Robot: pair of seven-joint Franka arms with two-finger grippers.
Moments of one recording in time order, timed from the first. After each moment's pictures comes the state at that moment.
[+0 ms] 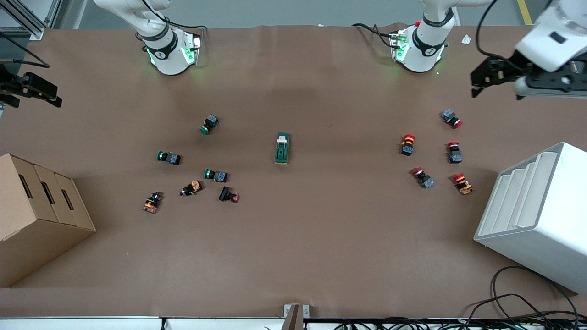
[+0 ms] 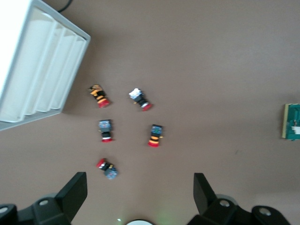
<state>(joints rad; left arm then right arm) -0.06 -0.08 -0.19 -1.57 0.00 1.48 -0.16 0.00 -0.05 -0.05 -1.54 -0.03 1.41 -0.07</state>
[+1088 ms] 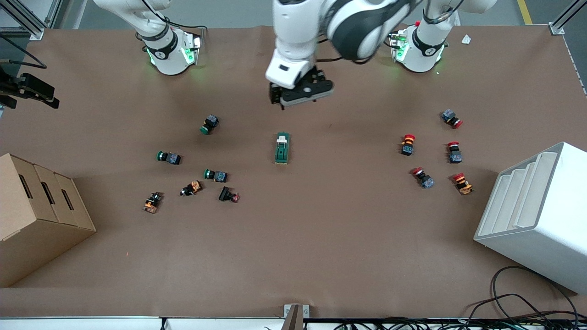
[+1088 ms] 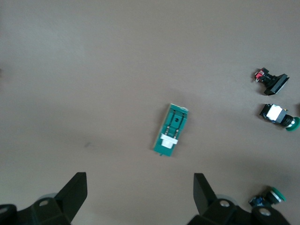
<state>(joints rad) -0.49 0.37 -0.56 -1.57 0.28 1.91 -1.41 0.00 -0.05 -0.06 -1.54 -0.03 1.42 -0.07</state>
